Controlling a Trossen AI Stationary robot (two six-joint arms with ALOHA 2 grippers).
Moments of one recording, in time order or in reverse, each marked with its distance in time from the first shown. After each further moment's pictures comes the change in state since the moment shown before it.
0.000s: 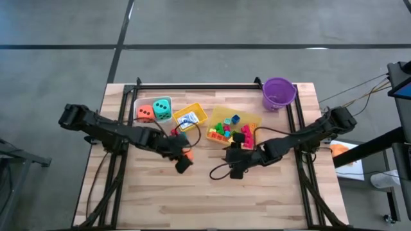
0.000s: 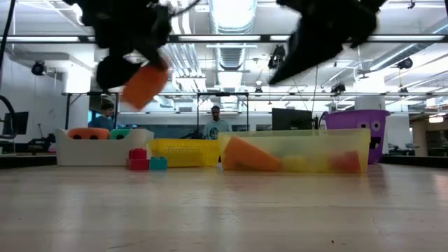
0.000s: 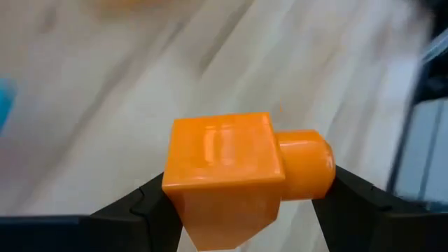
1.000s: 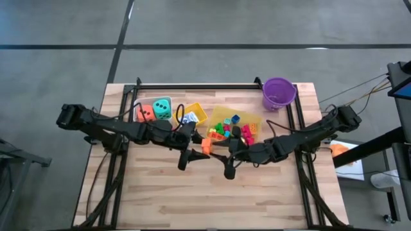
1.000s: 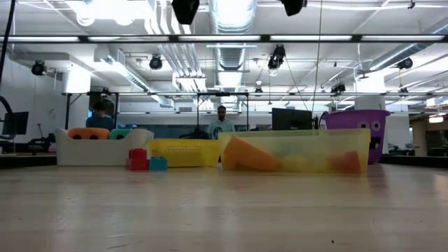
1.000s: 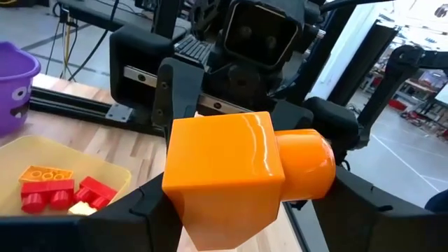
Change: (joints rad) left arm 0.046 -0.039 0.017 0.729 0.080 0.533; right arm 0.007 -0.070 0.045 0.482 0.079 0.002
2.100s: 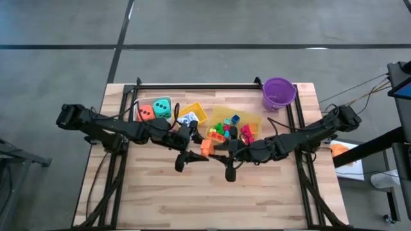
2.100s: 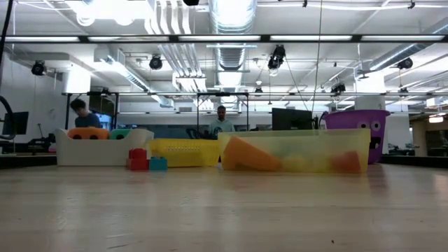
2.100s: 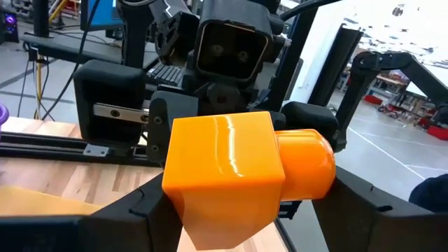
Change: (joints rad) left arm -0.001 0.000 0.037 0.041 0.064 0.085; right arm -0.008 0.004 0.064 0.001 -0.107 -0.036
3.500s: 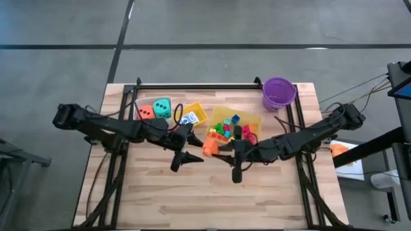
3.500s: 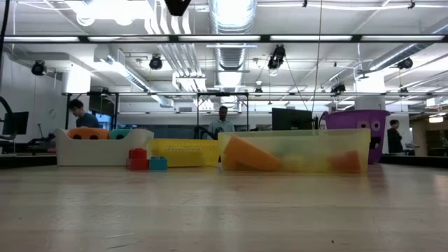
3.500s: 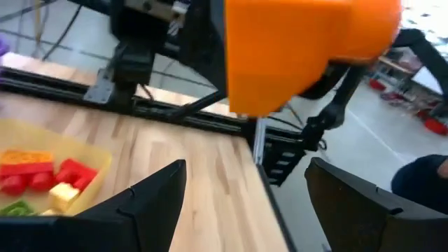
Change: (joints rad) left arm 0.000 -0.063 -0.002 -0.191 0.013 -0.097; right arm 0.040 -0.059 0.004 -0.009 0.003 -0.020
